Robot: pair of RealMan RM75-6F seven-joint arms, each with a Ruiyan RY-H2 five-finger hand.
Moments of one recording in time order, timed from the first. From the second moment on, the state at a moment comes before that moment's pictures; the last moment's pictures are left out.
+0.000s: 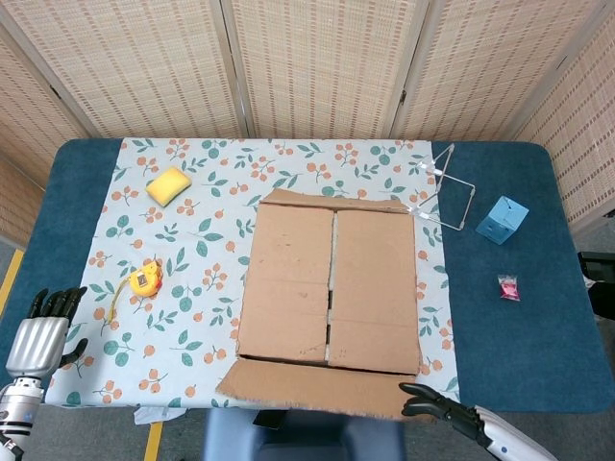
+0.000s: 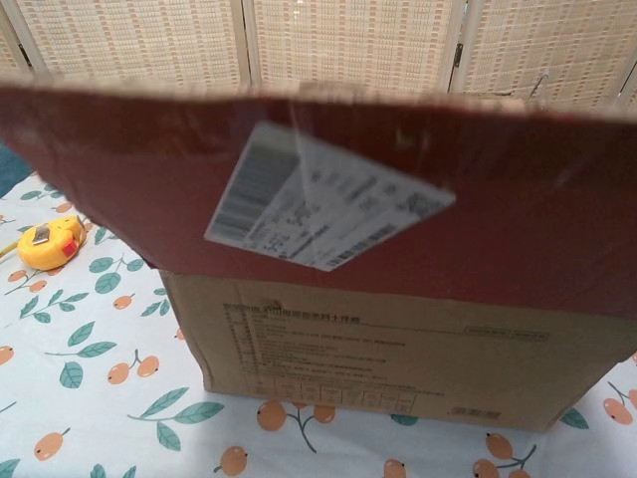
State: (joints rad) left arm -0.19 -1.22 -0.03 -1.46 1.38 1.30 0.21; right arm 0.28 -0.69 -0.41 -1.99 -2.39 1.69 0.99
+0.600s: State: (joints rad) left arm -0.19 -1.23 -0.03 -1.46 1.38 1.29 0.21; right arm 0.23 -0.68 -0.38 -1.97 -2.38 1.79 0.83
